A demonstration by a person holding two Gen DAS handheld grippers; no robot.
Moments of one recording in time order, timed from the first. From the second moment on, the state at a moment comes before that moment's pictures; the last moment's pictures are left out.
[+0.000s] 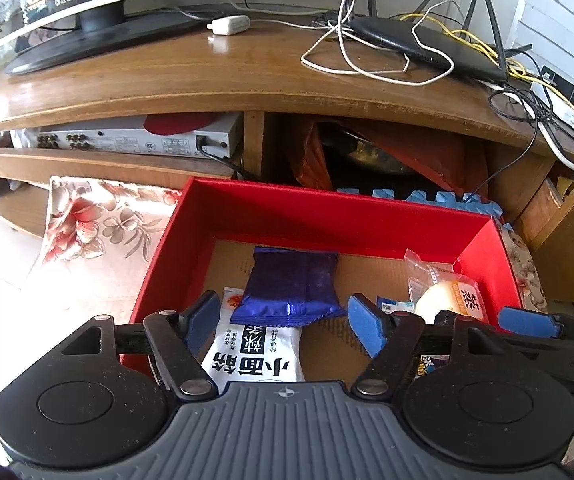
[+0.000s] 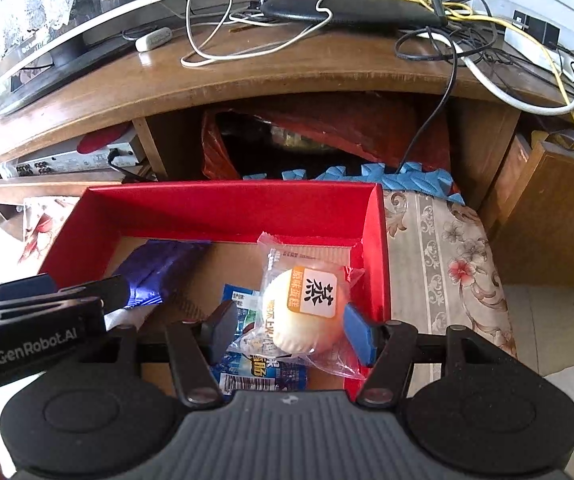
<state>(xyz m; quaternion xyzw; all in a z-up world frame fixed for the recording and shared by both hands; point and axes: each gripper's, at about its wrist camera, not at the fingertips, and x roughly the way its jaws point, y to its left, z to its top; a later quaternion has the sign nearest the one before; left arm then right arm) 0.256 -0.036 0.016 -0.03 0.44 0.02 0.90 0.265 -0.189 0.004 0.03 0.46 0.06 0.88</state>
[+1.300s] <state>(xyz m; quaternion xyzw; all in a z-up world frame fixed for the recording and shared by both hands) 0.213 -0.030 0.045 -0.05 0.41 0.00 0.91 0.222 -0.185 0.034 0.03 0.43 0.06 0.90</state>
